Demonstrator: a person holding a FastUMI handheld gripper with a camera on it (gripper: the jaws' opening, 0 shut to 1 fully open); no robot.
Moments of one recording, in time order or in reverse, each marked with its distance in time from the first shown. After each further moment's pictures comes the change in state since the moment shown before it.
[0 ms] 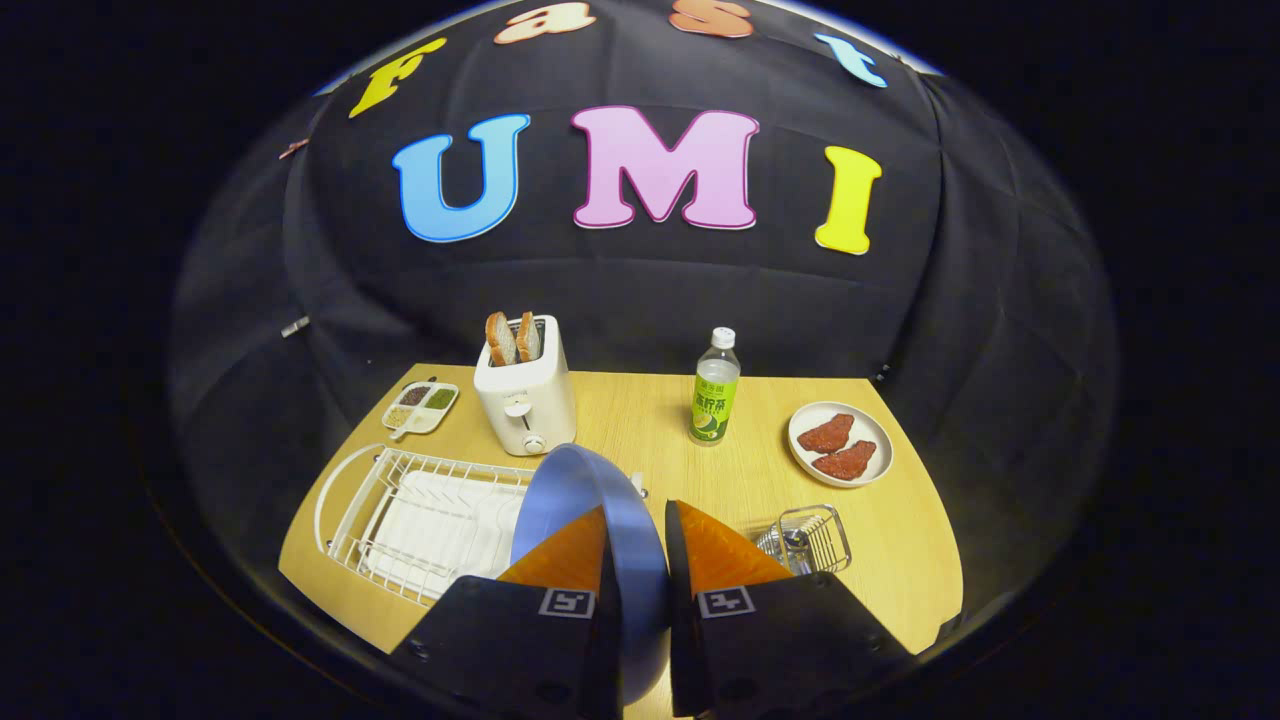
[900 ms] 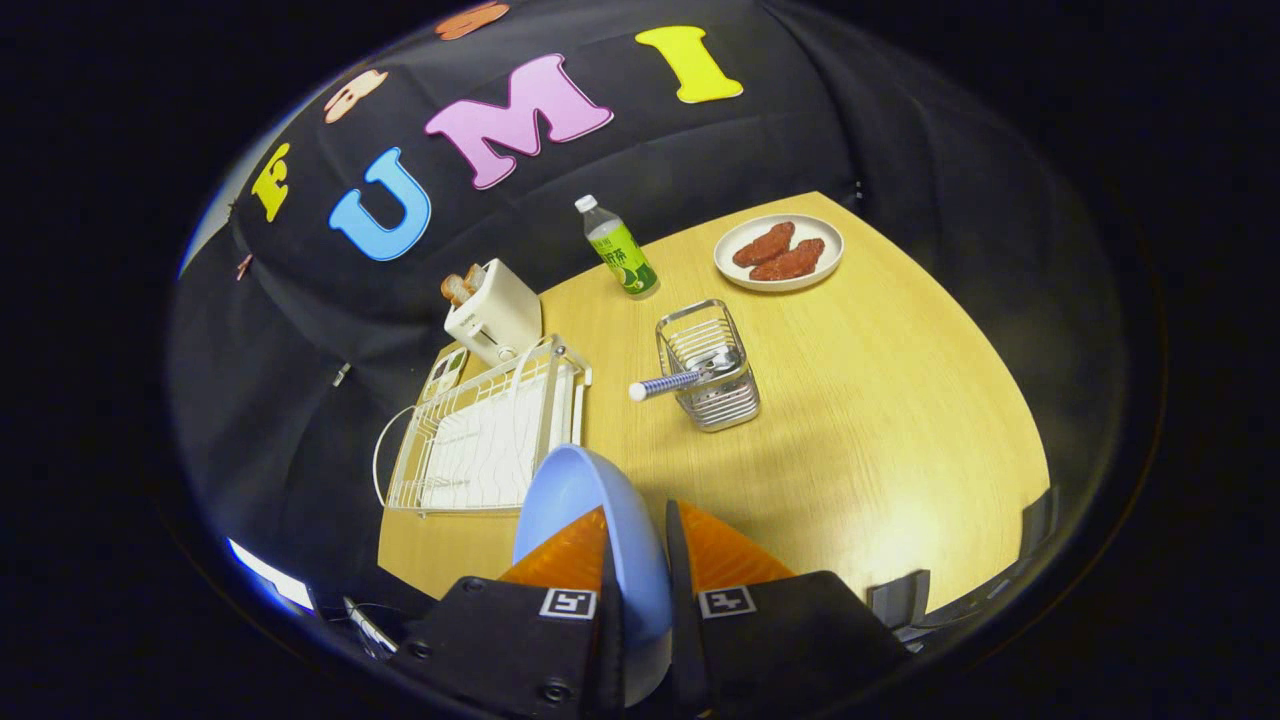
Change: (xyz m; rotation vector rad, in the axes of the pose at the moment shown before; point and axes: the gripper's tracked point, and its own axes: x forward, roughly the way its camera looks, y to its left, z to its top) arm -0.046 -0.143 -0.159 0.373 0.280 0.195
